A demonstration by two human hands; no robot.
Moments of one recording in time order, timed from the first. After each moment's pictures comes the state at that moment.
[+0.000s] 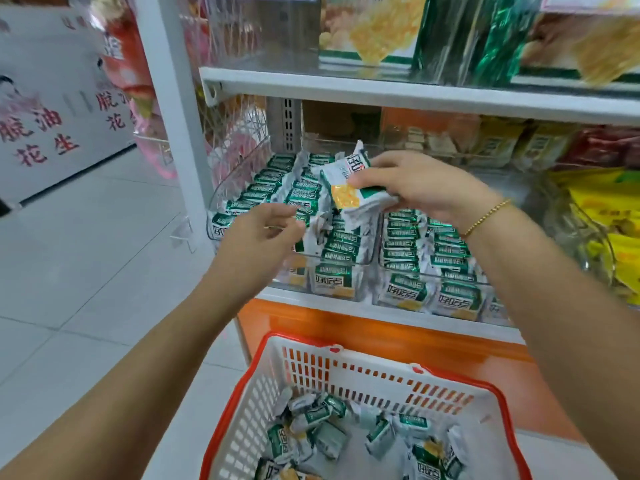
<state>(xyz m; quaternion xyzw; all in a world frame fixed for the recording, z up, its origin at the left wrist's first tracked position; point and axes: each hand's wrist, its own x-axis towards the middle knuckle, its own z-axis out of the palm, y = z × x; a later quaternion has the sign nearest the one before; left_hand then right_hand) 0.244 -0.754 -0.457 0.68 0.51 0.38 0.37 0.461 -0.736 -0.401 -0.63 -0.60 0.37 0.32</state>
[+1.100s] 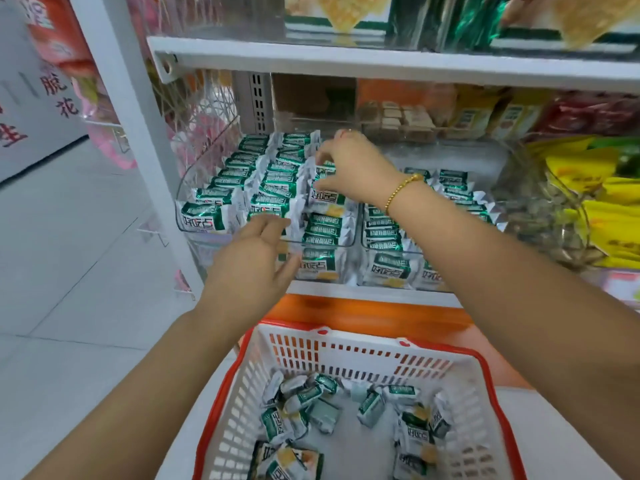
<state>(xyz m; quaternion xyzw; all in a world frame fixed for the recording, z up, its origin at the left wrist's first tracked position) 0.250 -0.751 -0.500 0.85 0.46 0.24 0.07 0.442 -0.691 -0.433 -0.68 -0.73 -0.02 0.11</state>
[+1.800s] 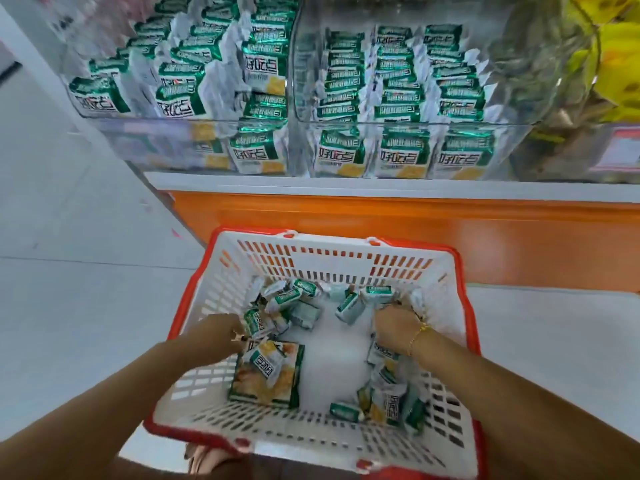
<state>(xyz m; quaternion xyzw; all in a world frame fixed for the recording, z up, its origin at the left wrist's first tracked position) 0.209 -0.833 -0.702 0.77 0.52 -0.28 0.24 0.502 -0.917 -0.768 -0.68 -0.63 0.28 -0.25</state>
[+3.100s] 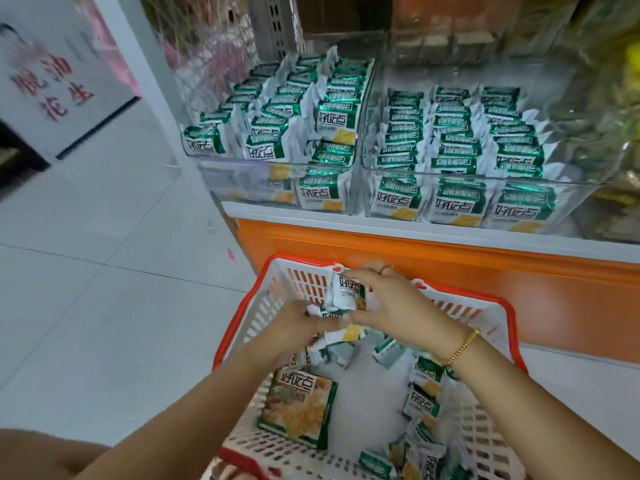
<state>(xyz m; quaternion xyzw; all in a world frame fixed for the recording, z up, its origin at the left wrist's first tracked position) 0.278 -0.843 -0.638 0.50 0.61 0.13 0.60 0.454 -0.869 -0.618 -0.61 -0.70 0.34 0.15</state>
